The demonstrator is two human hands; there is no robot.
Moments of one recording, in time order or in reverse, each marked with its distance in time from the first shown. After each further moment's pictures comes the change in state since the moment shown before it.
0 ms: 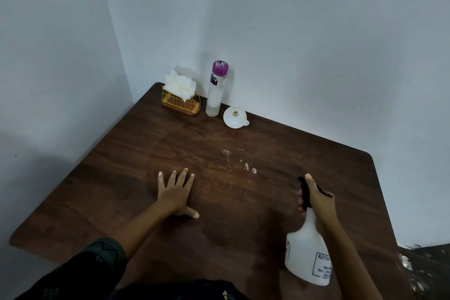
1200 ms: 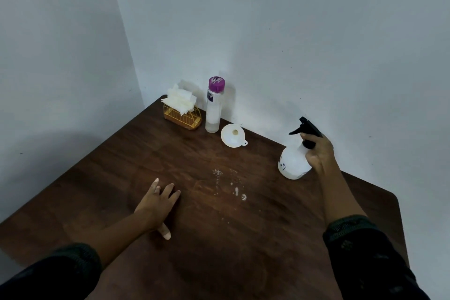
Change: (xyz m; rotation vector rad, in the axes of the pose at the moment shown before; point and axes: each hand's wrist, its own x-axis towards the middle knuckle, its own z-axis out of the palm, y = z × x) left_hand 0.019 0.019 -0.014 0.333 0.025 -0.063; right_hand 0.228 -0.114 0.043 0.518 -0.310 -0.080
